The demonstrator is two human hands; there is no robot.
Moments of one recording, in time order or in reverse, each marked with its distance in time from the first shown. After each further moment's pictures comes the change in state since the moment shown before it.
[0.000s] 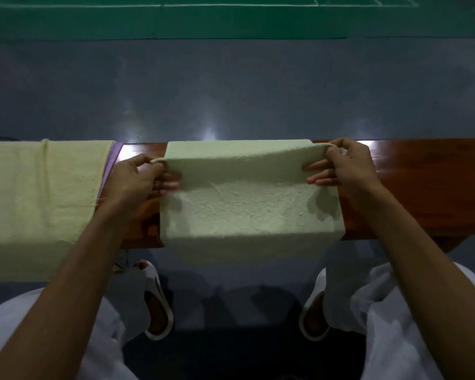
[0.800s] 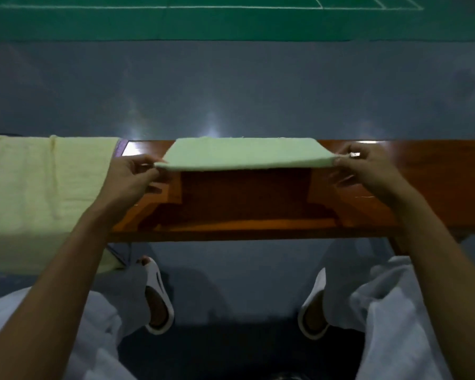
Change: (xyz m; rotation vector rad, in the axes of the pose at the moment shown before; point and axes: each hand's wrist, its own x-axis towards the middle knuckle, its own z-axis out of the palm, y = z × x) left_hand -0.016 0.003 -0.022 0.225 -0.081 0.203; right_hand -0.009 -0.001 -0.044 -0.292 -0.114 -0.104
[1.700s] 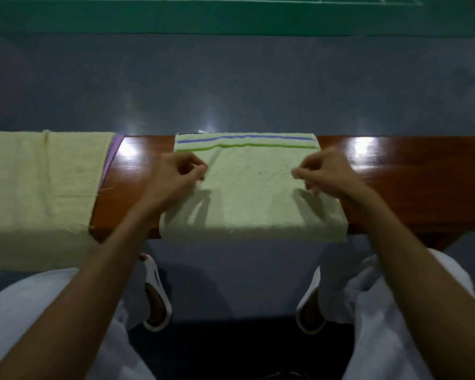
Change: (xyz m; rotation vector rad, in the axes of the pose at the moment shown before) left_hand 0.015 -0.001 0.061 0.226 -0.065 0.144; right_hand 0.016 0.003 0.050 -0.352 -0.096 -0.091
